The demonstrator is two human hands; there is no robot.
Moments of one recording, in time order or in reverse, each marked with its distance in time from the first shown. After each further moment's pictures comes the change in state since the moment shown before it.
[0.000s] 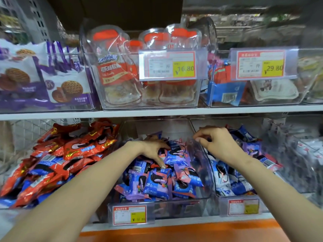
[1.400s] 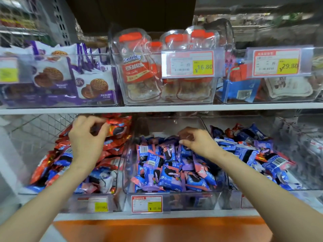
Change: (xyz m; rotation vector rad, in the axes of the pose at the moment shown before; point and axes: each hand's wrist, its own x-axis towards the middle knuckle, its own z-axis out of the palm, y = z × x) left_hand -0.191 -0.031 0.014 -0.277 1.599 -0.283; right_hand 0.023 -0.039 0.060 0.104 -0.158 0.035
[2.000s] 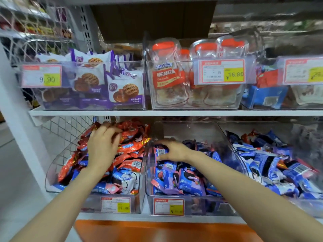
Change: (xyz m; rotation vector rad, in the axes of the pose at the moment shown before) left_hand 0.002 -0.049 -0.006 0.329 -0.158 0.140; right_hand 0.052 -0.057 0.085 -0.154 -0.377 -0.194
